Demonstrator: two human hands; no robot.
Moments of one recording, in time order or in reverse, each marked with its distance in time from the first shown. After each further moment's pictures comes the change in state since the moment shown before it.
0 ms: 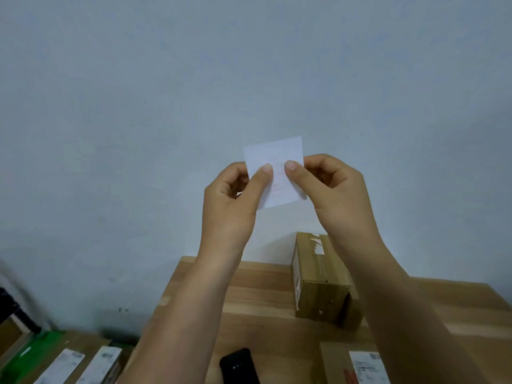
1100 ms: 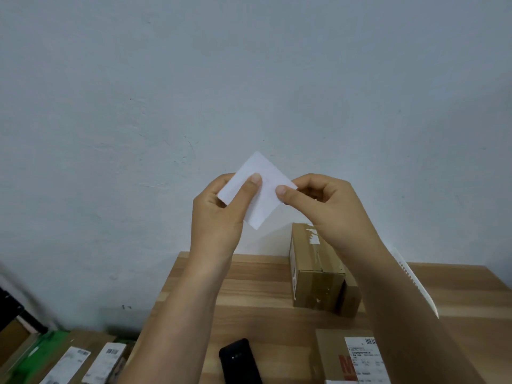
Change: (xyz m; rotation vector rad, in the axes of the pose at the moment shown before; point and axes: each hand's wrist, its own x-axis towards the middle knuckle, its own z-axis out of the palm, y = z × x) left_hand -0.014 -0.015 0.007 0.049 0.019 -0.064; right_hand -0.014 0.021 -0.029 -0.060 -0.149 0.137
